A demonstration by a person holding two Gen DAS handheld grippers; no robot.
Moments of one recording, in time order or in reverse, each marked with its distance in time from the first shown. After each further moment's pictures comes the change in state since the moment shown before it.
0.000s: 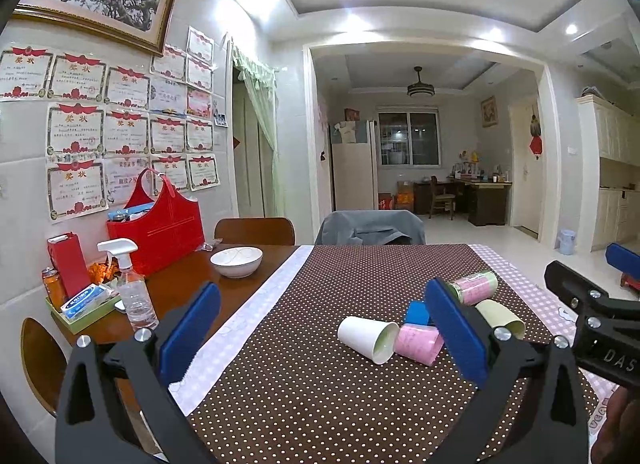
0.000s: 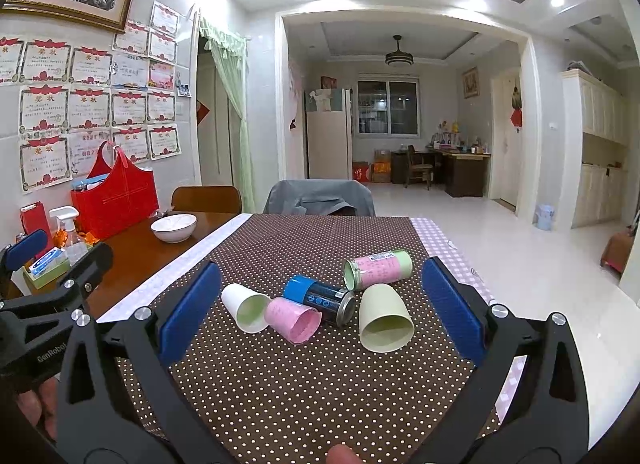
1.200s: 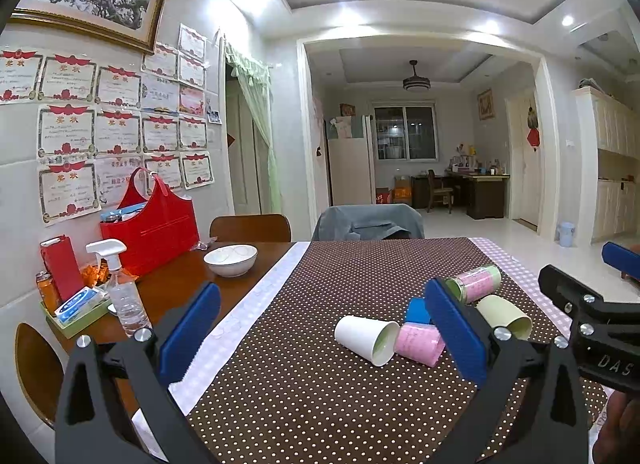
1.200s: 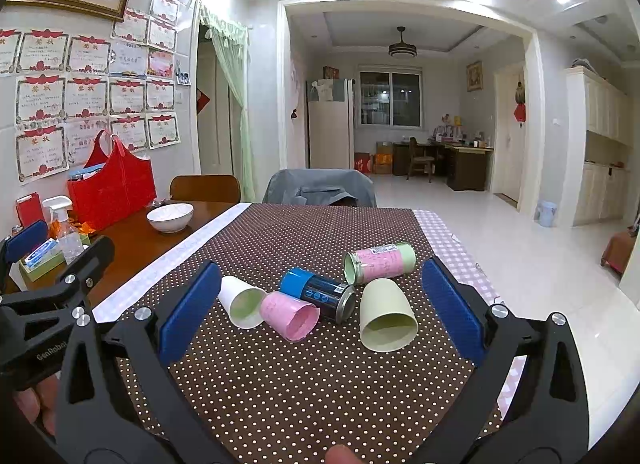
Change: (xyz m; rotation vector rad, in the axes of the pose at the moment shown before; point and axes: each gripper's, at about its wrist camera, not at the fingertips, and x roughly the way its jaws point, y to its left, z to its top) left arm 0.025 -0.009 -0.003 0.022 0.019 -0.012; right arm 0.026 -0.005 -0.003 -0.010 0.044 0.006
